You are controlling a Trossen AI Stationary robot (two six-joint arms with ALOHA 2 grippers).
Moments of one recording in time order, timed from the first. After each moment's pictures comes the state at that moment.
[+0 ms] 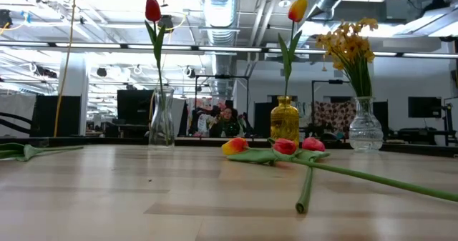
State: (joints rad) left arm -0.28 1.18 0.85 0.30 -0.43 -0.05; right arm 0.49 0.91 0.97 -0.33 1.26 0.26
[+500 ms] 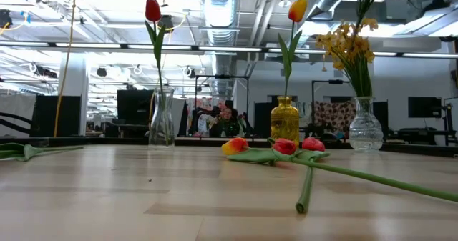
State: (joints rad) left arm -0.28 1.18 0.85 0.27 -0.43 -0.05; right arm 0.49 0.81 0.97 -0.87 1.33 0.71
